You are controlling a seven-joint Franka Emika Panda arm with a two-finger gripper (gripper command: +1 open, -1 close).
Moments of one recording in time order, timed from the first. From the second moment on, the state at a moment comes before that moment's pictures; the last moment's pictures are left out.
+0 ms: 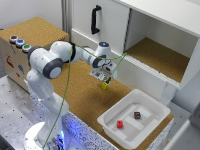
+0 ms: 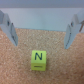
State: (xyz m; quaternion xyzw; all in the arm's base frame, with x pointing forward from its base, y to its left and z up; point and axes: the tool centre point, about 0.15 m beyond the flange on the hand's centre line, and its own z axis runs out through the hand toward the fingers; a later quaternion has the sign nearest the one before) arm 0.442 -0.070 0.303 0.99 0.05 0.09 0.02
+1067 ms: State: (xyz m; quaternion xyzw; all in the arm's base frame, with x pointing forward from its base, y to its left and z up) arm 0.454 -0.124 0.256 0.98 0.14 0.10 0.02
